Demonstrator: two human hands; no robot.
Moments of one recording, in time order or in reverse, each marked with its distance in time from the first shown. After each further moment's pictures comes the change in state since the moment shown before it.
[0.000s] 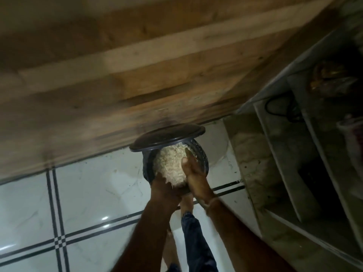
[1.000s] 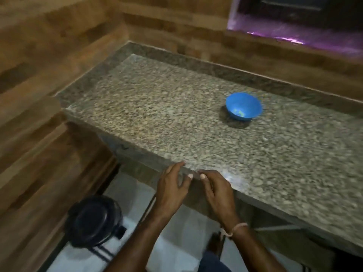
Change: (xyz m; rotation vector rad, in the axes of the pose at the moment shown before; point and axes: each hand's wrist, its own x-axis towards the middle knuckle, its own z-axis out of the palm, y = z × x) left_hand -0.421 -0.439 0.056 1.847 -0.897 1.199; right_hand -0.611 0.147 -0.322 0.144 1.139 -0.217
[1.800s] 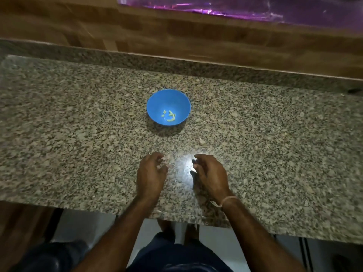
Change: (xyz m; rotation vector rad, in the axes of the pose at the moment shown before) left_hand 0.171 0.057 0.178 0.136 -0.097 0.072; right_hand 0.134 0.159 -0.133 -0.168 0.090 0.297
